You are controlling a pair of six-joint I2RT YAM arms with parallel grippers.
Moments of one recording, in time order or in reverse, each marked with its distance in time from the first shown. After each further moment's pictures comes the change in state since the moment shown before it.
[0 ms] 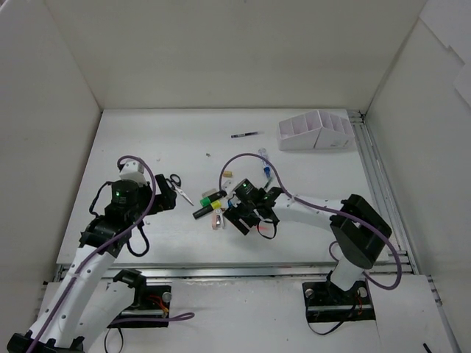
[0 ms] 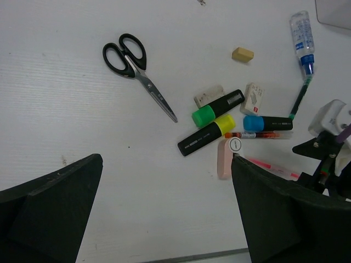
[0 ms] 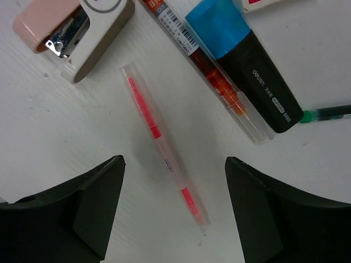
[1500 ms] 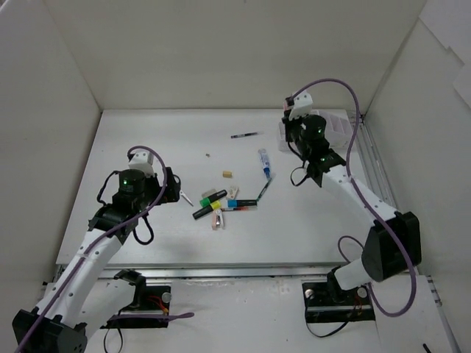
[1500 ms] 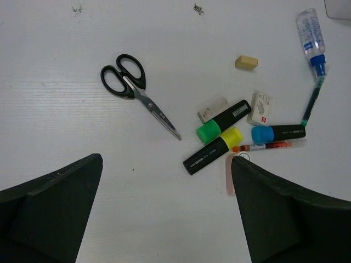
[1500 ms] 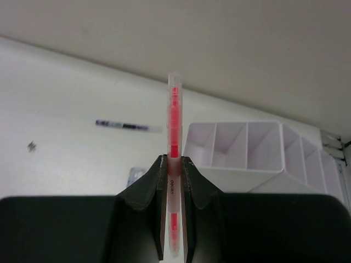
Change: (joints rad) left arm -0.001 0.134 0.026 0.108 0.005 0.089; right arm -0.470 -0.211 0.141 0.523 0.134 -0.067
